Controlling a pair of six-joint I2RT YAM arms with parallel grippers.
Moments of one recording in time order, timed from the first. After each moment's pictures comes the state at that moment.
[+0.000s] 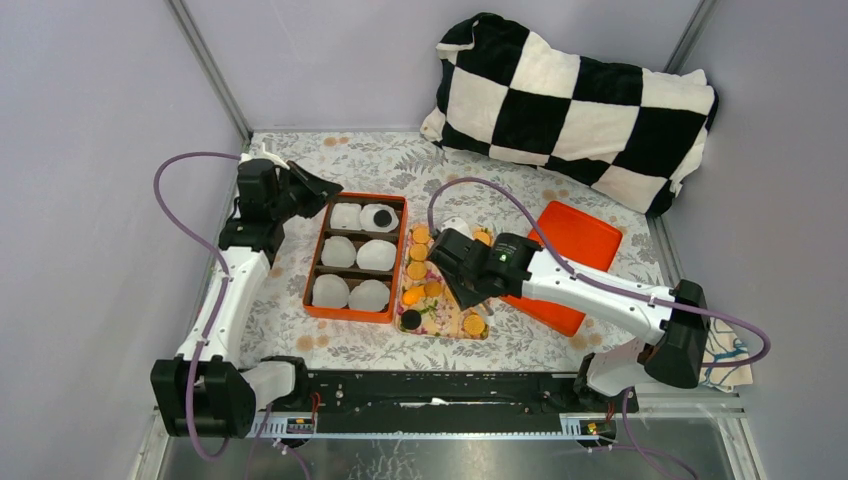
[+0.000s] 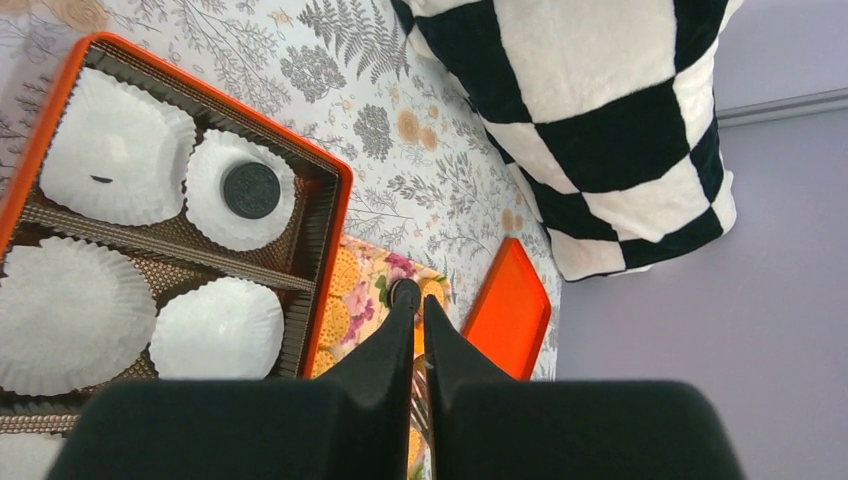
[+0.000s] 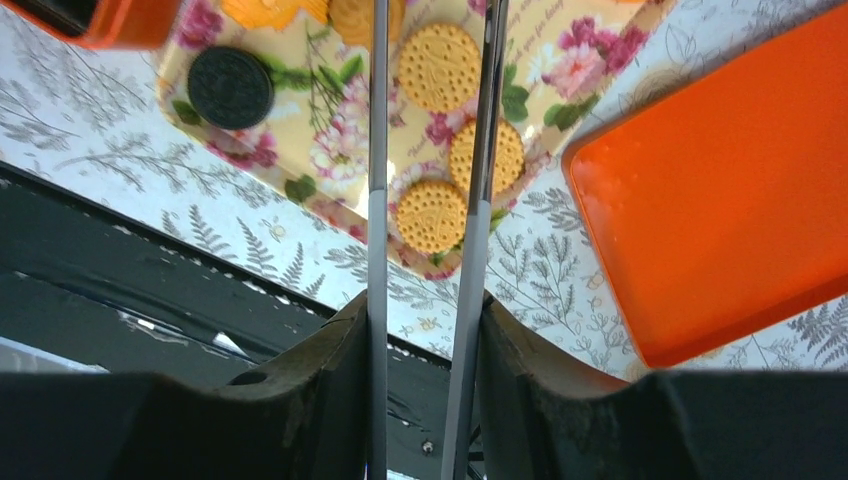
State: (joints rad) left arm -0.01 1.14 0.99 -0.25 0.34 -0.86; right arm 1.09 1.47 1.34 -1.05 0.30 0.49
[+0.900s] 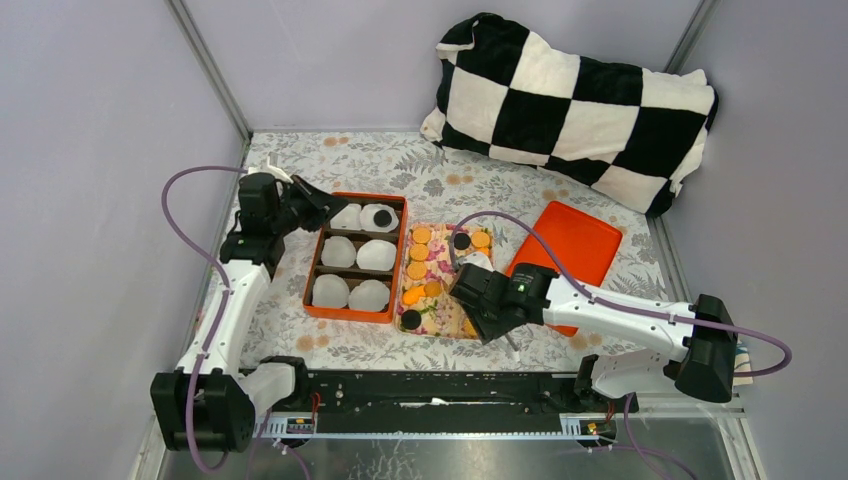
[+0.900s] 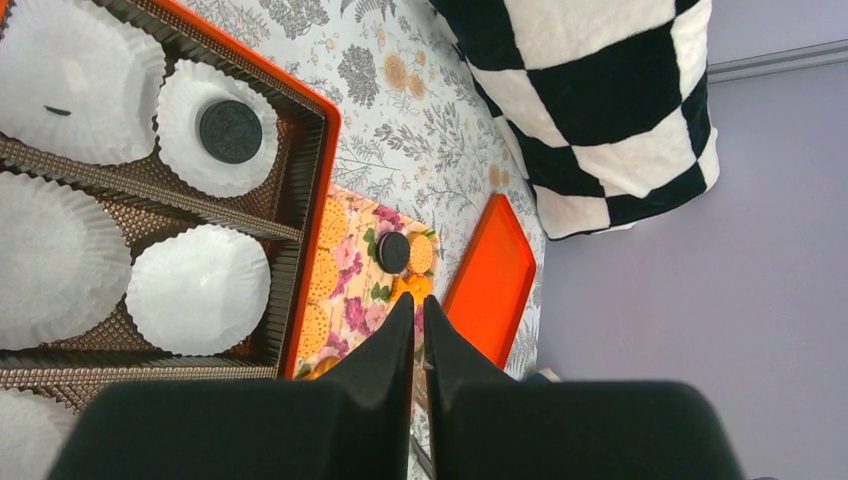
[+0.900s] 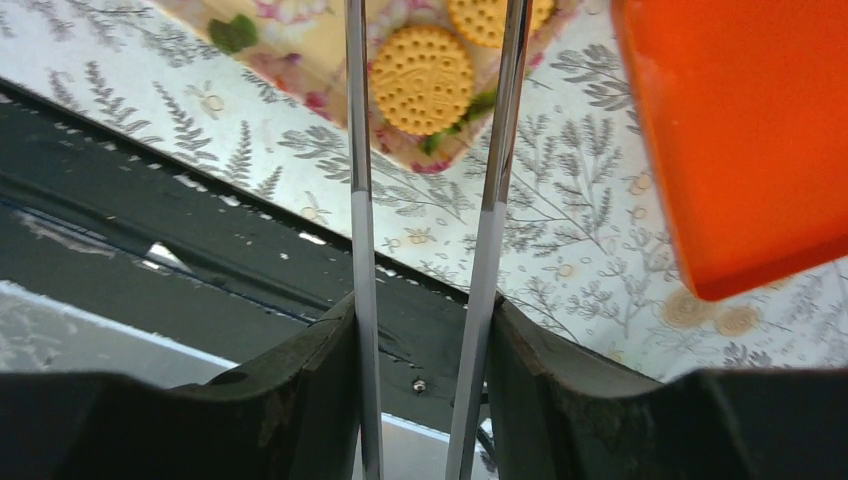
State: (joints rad) left arm -0.01 1.08 0.90 -0.24 0.44 -0.89; right arm 1.15 1.30 1.04 -1.03 0.20 0.58
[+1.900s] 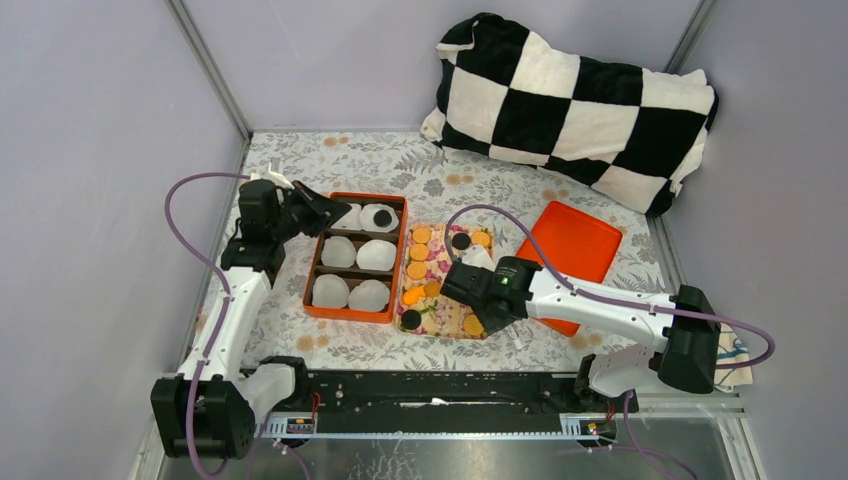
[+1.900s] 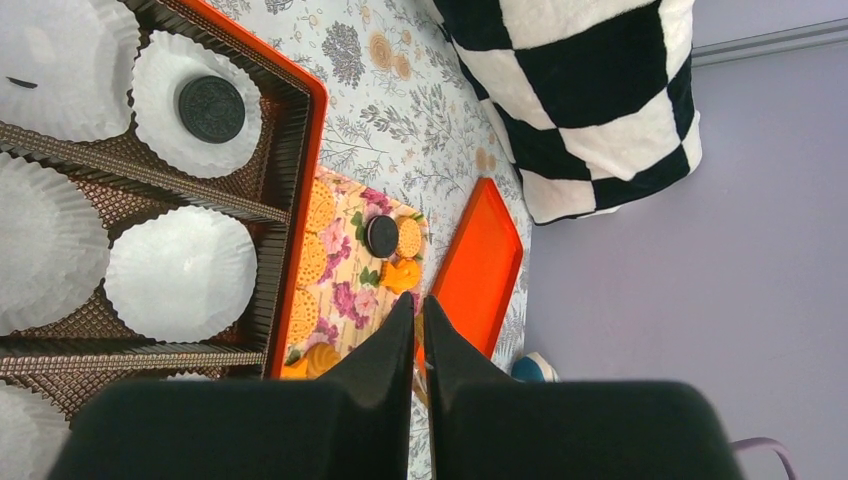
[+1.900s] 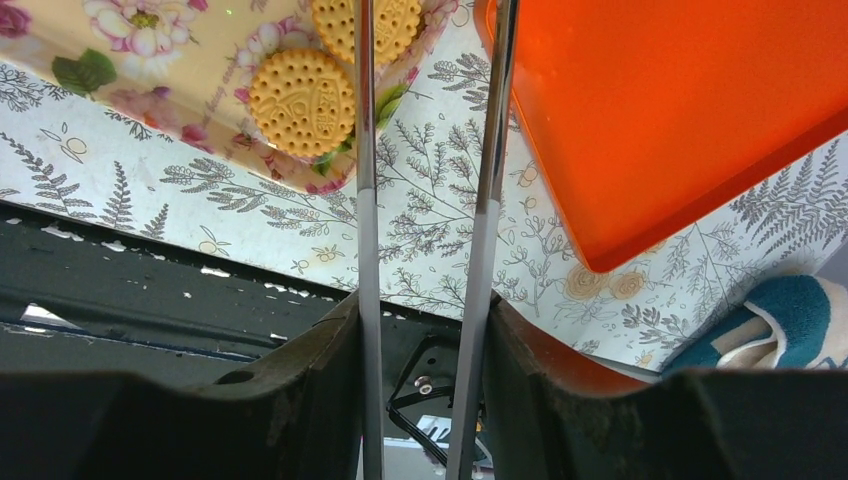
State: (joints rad) left arm -0.01 1.05 0.84 -0.21 0.49 -0.91; right arm 1.15 1.39 1.12 -1.18 0.39 0.58
